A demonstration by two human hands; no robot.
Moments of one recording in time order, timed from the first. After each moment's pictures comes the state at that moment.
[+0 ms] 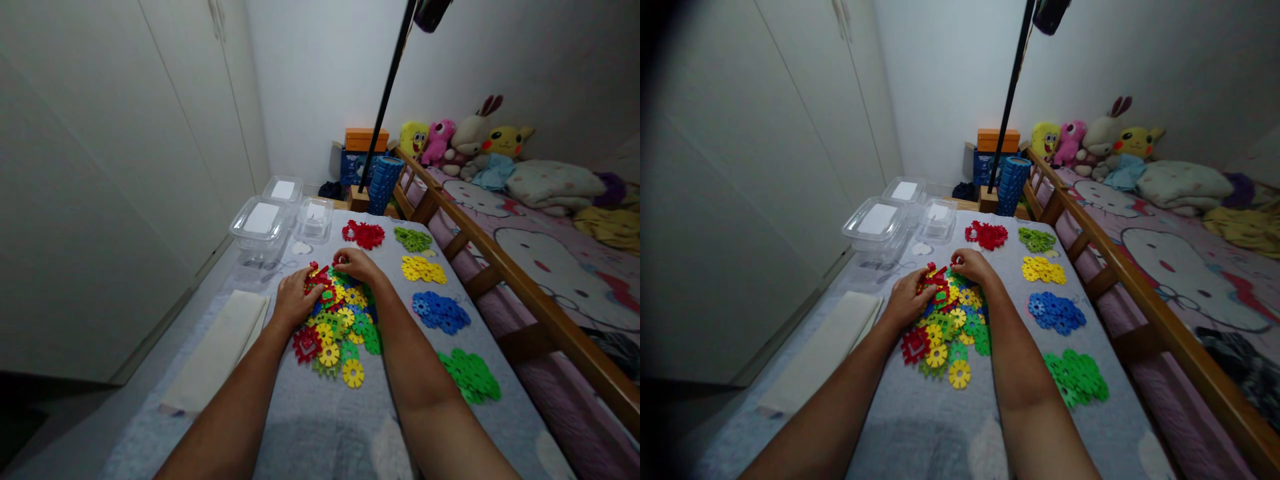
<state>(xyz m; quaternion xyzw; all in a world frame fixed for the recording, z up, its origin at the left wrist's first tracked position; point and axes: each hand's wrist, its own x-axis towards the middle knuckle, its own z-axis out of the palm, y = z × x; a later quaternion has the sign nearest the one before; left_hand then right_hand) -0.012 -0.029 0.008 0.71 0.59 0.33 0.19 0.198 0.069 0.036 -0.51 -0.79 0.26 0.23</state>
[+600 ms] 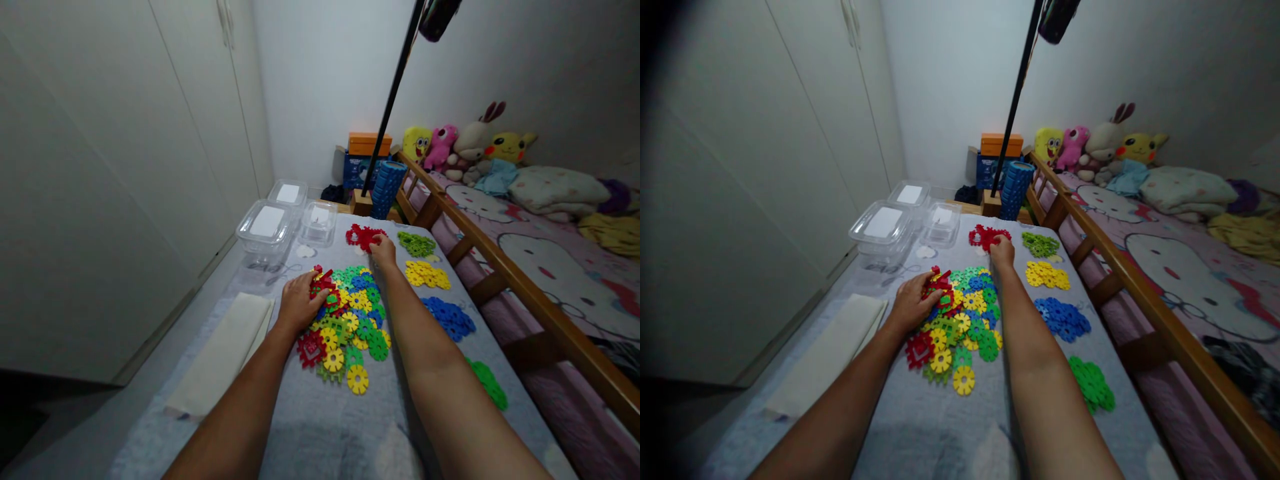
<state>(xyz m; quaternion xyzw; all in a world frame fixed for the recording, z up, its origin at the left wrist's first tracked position) -0.011 -0.030 0.005 0.71 0.60 0.32 0.18 0.246 0.133 0.014 -0.72 -0.54 0.15 0.41</state>
